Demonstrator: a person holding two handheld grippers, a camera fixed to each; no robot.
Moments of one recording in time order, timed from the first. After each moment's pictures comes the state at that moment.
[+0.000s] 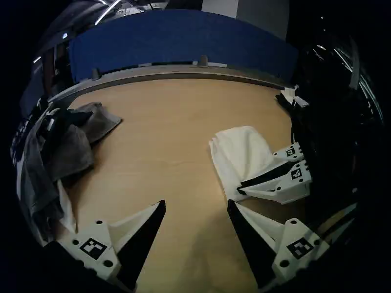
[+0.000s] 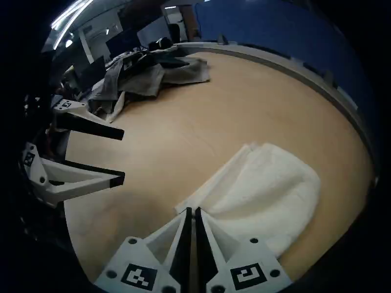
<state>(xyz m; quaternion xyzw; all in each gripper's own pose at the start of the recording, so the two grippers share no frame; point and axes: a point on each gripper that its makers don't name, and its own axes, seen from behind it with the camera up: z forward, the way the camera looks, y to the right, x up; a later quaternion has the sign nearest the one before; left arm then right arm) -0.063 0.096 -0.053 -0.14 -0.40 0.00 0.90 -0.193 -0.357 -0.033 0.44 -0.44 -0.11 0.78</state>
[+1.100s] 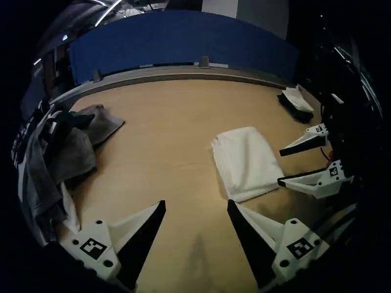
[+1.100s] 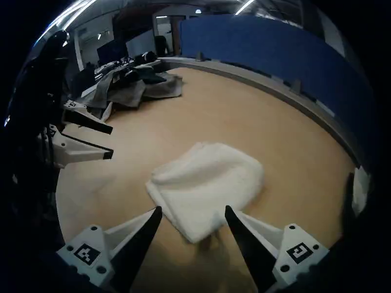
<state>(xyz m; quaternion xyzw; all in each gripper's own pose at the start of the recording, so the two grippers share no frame) -0.058 0.093 -0.052 -0.14 -0.40 0.01 0.91 -0.158 -0.270 -0.019 0.38 -0.39 -0.13 0.83</state>
